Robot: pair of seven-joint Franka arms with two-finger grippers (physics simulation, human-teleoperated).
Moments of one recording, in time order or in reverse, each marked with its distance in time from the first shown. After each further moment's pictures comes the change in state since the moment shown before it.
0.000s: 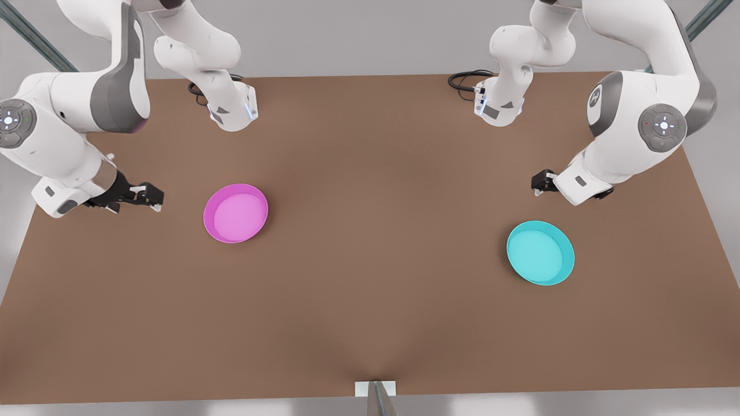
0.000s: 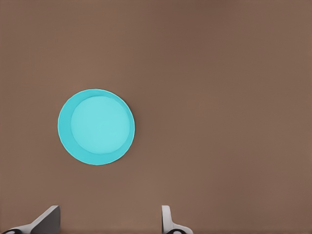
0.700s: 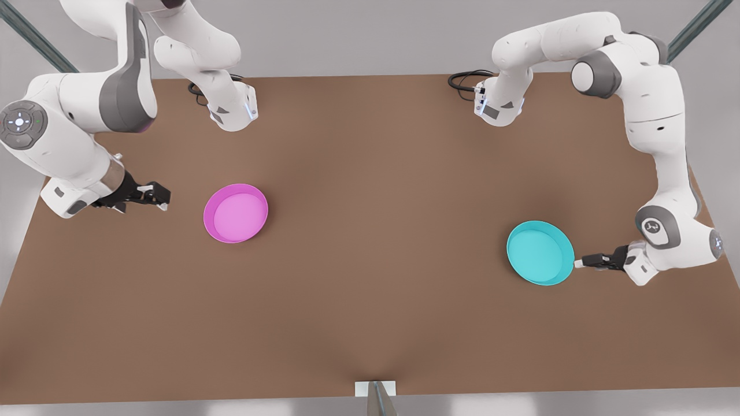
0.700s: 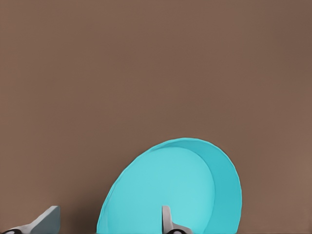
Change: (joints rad) left arm 0.498 0.605 -0.012 0.003 -0.401 0.462 0.532; right arm -0.005 0.002 0.030 -0.003 -0.008 -0.005 0.000
